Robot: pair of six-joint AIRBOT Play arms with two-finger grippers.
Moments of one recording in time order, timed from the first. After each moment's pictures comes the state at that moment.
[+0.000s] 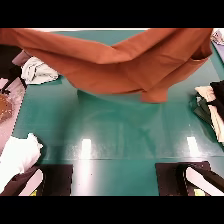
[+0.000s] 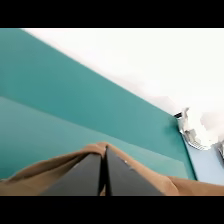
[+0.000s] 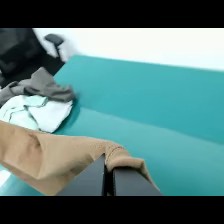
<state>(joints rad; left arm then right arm) 0.28 -0.81 1.41 0.77 -0.93 -1.64 -0.27 -1.02 1.77 -0.70 1.24 1.23</state>
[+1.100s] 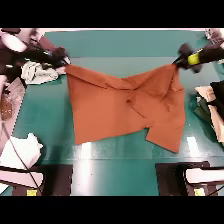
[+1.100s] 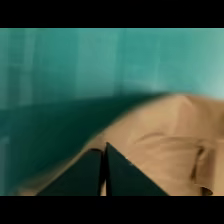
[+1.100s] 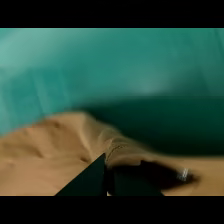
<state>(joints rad) -0.07 -1.59 1.65 1.14 -0.98 -1.74 -0.11 -1.57 1.62 -1.14 1.16 1.92</state>
